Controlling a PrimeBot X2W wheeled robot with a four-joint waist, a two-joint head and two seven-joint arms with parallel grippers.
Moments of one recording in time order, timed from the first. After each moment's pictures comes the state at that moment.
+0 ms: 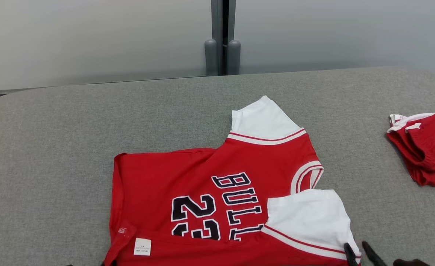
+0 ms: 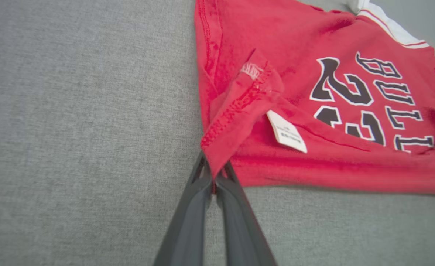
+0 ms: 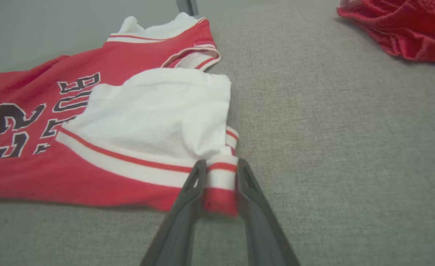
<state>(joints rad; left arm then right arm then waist) 0.25 0.36 -0.33 0.03 -0.72 0.20 0.05 0.20 -0.14 0.14 0.25 0.30 0.13 -0.11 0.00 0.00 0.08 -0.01</state>
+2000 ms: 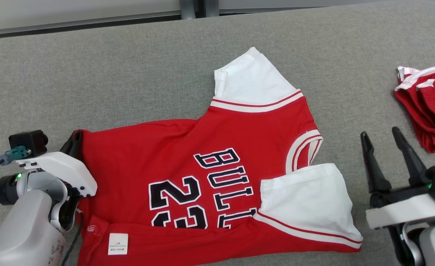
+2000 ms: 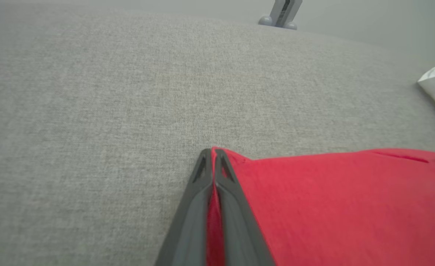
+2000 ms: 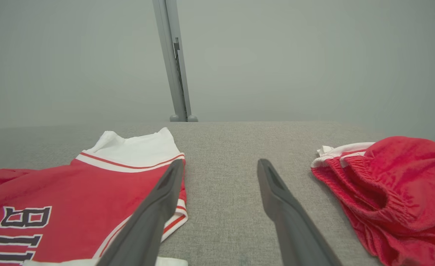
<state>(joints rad) -0.53 0.32 -0.33 0.72 -0.68 -0.01 -0.03 -0.11 -0.19 0.10 0.07 0.25 0.13 -0.16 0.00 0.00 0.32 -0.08</state>
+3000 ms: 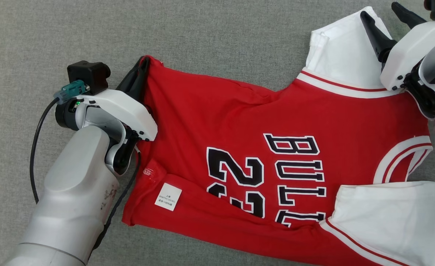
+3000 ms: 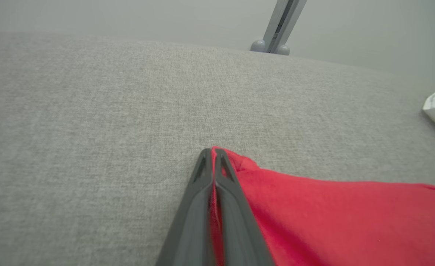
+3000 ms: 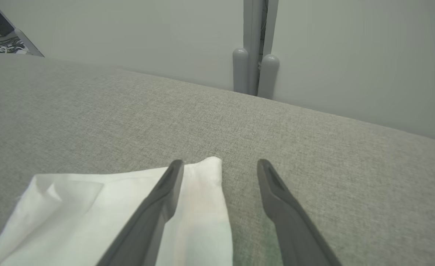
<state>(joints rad) -0.81 0.14 -0.45 0.75 -0.63 -0.08 -0.13 -1.04 -0.44 0.59 0.73 0.62 0.13 0.16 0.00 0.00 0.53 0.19</state>
